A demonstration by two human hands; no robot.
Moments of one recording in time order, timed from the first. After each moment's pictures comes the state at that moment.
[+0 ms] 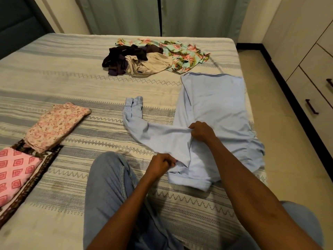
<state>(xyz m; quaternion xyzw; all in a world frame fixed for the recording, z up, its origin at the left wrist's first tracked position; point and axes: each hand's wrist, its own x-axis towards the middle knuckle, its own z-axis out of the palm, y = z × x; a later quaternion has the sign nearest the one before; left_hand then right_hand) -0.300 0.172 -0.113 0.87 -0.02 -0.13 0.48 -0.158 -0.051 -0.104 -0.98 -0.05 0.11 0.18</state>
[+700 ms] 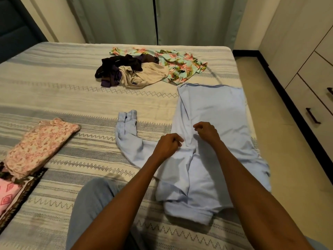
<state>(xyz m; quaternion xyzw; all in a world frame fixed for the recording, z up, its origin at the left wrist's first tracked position) -0.151 0.127 -0.065 0.89 -0.08 -0.08 0.44 -0.083 -0.082 -0.092 -0.92 0.08 0.07 0.38</state>
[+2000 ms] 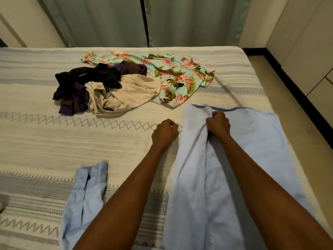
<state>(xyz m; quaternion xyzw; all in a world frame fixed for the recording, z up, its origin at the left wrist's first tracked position) 0.210 0.091 -0.136 0.94 0.03 -0.04 0.34 0.225 -0.112 -0.128 -0.88 0.23 -0.01 0.41</state>
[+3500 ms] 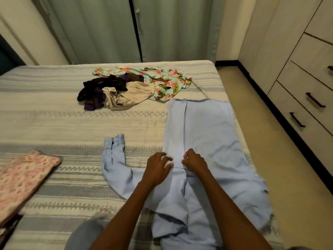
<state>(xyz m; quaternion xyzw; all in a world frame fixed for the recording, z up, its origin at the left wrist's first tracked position) -0.098 0.147 -0.139 0.93 -0.24 0.10 0.24 -0.104 -0.048 -0.094 -0.92 0.15 0.17 0.32</state>
